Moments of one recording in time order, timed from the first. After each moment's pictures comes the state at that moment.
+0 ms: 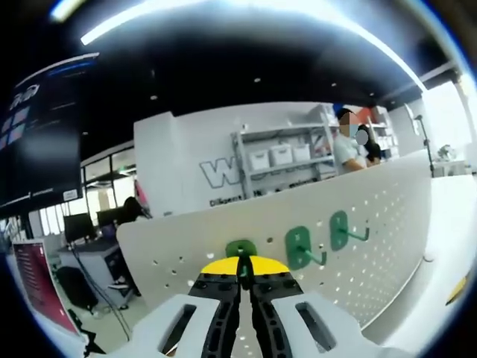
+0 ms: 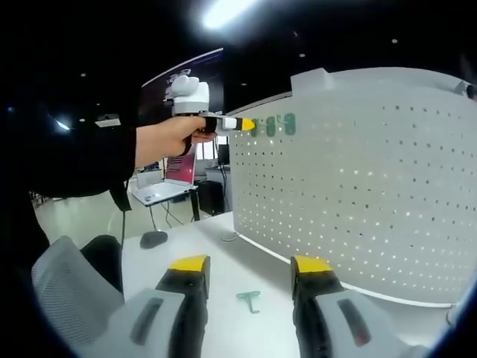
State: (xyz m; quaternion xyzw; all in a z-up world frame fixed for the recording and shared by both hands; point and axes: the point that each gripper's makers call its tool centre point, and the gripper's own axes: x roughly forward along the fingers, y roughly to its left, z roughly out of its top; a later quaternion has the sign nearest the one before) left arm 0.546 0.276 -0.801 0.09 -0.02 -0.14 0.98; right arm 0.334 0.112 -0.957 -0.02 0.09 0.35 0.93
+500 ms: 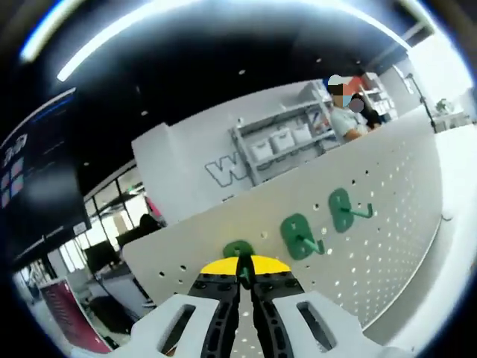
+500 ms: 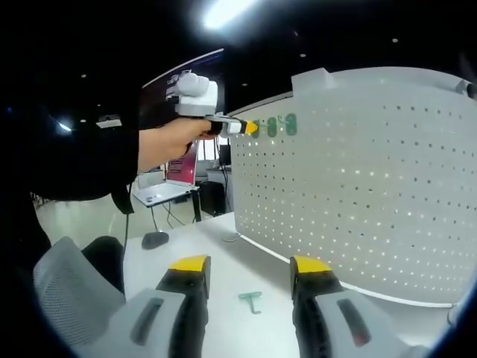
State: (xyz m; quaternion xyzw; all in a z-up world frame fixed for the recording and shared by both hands) left arm 0.545 0.269 -0.803 0.26 -0.02 -0.09 0.96; right arm 0.333 0.113 -0.955 -0.01 0.09 0.35 0.93
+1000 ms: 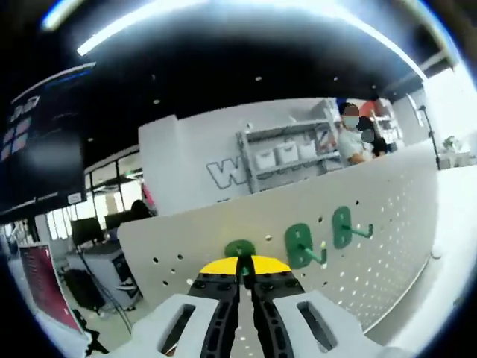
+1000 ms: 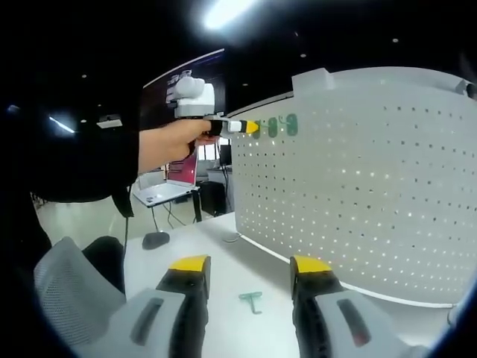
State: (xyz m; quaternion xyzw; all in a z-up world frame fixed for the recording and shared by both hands) left arm 0.546 0.276 -0.802 0.08 -0.02 -0.12 0.99; right arm 0.333 0.113 -0.955 -0.01 0.09 0.35 0.93
